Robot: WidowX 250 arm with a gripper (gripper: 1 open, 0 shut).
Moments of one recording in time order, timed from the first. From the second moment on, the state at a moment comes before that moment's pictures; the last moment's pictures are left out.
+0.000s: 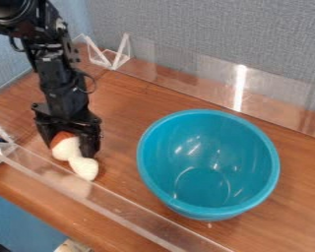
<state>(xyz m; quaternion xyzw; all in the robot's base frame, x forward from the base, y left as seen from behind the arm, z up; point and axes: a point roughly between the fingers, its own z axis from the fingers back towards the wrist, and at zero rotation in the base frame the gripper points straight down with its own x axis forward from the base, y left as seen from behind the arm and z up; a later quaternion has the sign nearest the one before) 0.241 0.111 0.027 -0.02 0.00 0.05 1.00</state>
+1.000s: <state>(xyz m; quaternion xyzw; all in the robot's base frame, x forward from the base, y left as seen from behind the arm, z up) 0.247 0.115 0.038 -0.03 0.01 -0.01 1.00</state>
